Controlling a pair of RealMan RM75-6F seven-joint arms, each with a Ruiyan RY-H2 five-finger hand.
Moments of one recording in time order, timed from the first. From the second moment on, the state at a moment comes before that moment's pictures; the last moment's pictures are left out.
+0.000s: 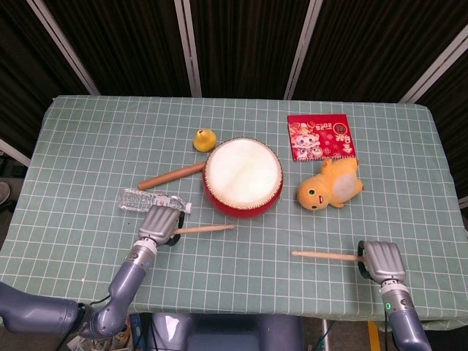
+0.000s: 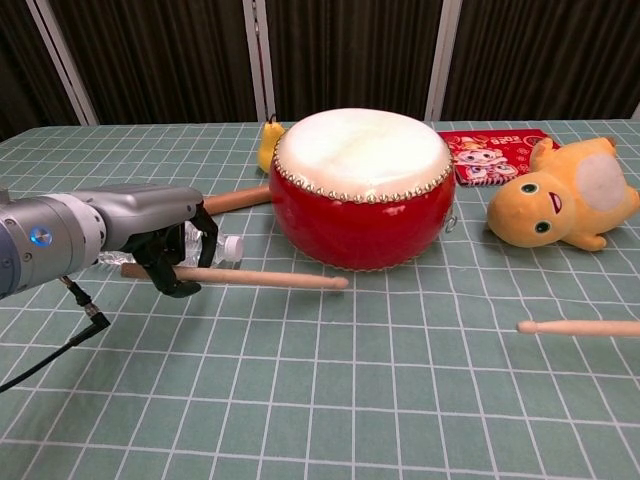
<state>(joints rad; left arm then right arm) -0.89 -1.56 -0.10 -1.83 0.57 1.20 0.79 0.39 -1.24 -0.05 -1.82 -0.91 1.23 -0.59</state>
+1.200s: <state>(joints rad) -0.51 -1.18 0.10 -1.96 1.21 1.49 0.41 0.29 -1.11 0.03 -1.87 -1.14 1.36 -0.31</state>
